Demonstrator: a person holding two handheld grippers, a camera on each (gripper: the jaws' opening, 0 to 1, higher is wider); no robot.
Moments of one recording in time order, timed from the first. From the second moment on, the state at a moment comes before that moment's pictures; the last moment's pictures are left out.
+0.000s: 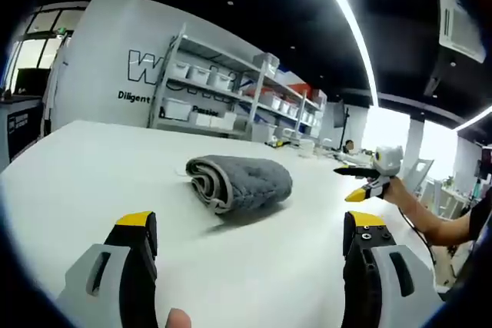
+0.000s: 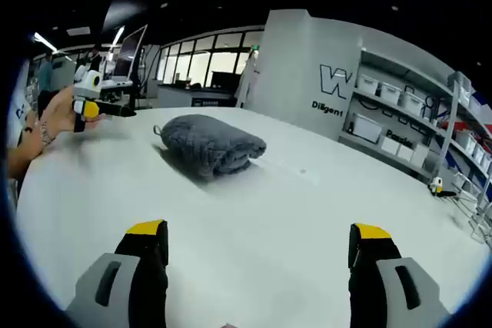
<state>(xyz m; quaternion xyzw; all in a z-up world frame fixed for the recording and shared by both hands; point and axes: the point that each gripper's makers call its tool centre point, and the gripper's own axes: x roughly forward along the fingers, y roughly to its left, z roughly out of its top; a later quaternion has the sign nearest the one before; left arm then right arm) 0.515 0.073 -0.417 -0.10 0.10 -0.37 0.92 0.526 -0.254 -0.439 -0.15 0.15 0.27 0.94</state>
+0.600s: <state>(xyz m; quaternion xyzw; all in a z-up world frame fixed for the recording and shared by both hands) 0.512 0.070 -0.419 -0.10 0.11 -0.38 0.92 0.528 -0.255 -0.442 -0.16 0.15 0.27 0.94</state>
